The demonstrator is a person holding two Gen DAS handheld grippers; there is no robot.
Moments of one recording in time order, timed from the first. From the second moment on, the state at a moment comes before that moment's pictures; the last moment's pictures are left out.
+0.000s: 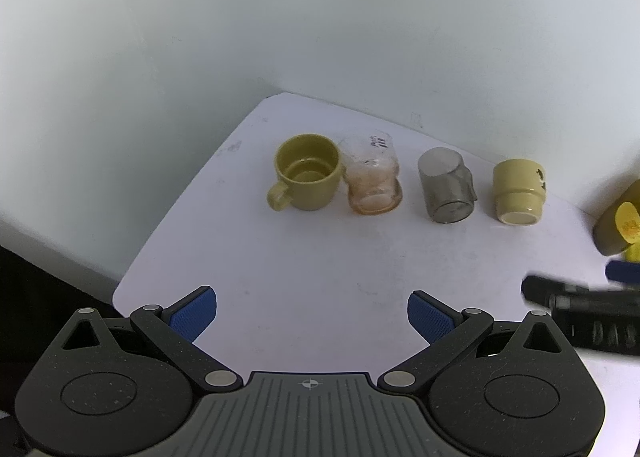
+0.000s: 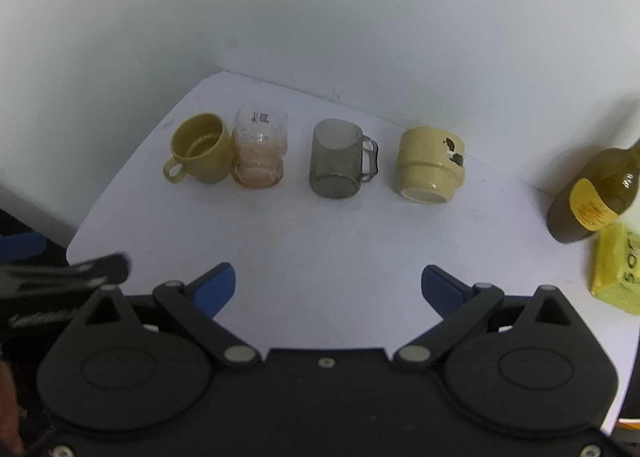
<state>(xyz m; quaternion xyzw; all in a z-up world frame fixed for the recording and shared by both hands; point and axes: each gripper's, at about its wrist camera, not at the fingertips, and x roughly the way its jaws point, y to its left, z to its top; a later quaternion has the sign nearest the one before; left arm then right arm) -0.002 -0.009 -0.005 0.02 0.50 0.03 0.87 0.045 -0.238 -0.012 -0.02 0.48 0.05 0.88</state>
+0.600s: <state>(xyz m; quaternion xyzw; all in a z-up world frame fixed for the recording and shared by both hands) -0.044 0.083 -0.012 -0.09 0.52 0.17 0.83 0.177 -0.285 -0.099 -0.04 0.49 -0.02 0.87</state>
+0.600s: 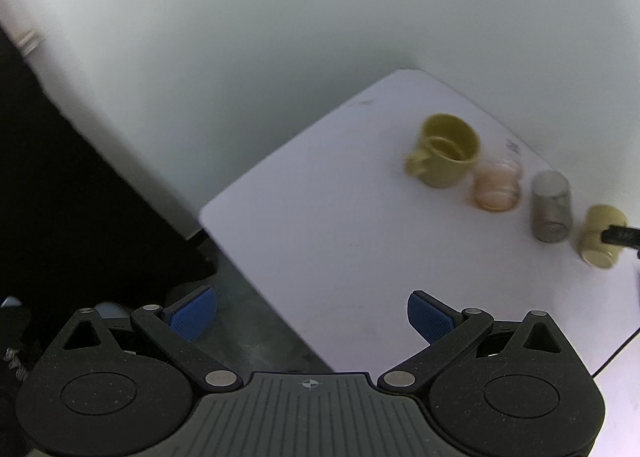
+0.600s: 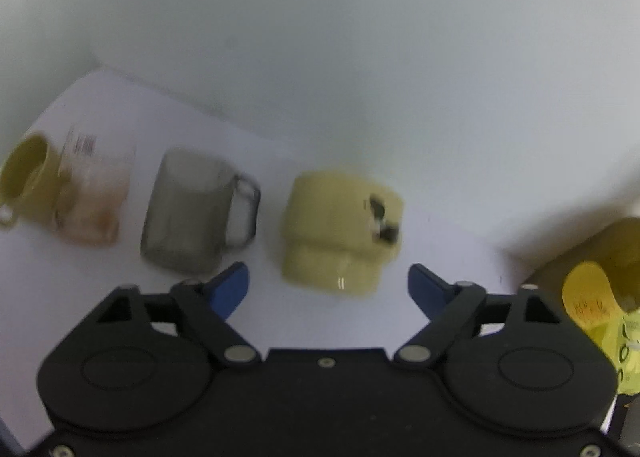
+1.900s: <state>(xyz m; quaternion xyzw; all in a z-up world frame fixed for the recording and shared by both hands) -0.042 0.113 0.002 -0.08 0.49 0.14 0.85 0.139 -0.205 -0.160 -0.05 0.54 0.01 0.84</state>
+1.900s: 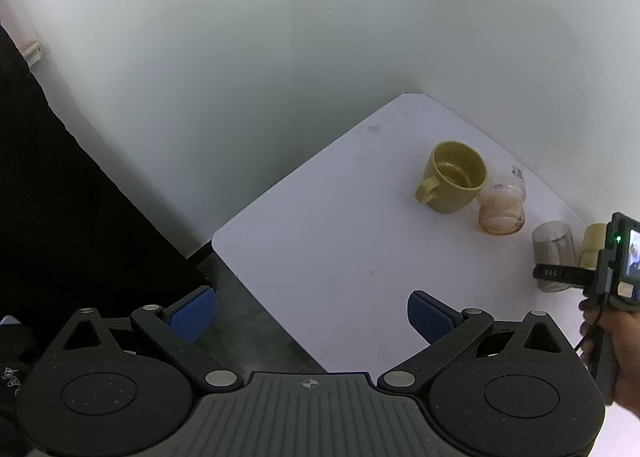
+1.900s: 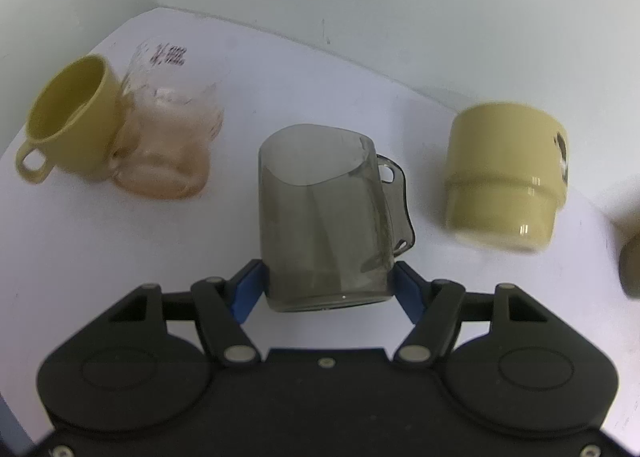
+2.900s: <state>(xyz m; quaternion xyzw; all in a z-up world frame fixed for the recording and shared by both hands) -0.031 0.047 -0.037 -0.02 0.53 0.03 0.85 0.045 -0.211 -0.137 0.07 0.61 0.01 0.79</state>
